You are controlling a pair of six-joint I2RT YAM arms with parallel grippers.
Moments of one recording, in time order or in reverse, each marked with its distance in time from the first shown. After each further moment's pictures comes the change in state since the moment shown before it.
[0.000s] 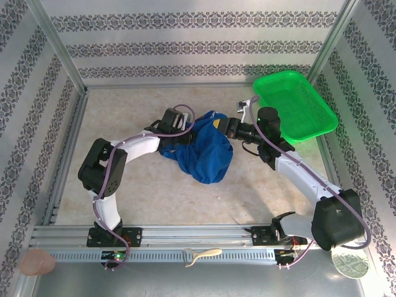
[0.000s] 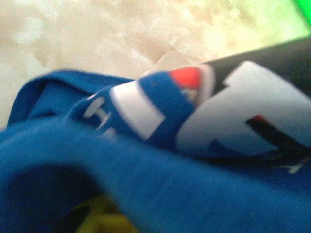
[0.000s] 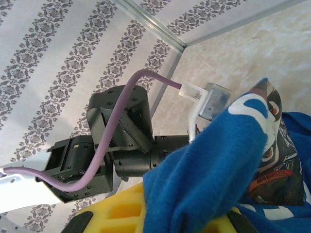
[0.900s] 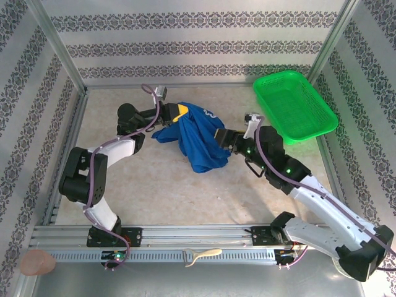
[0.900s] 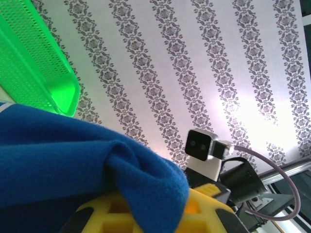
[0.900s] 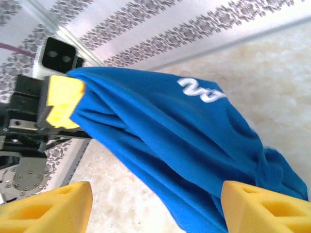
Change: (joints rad) left arm 0.225 -0.179 -0.225 1.232 0.820 -1.114; right arm 0.349 -0.323 0.053 -0.447 0.733 -0.117
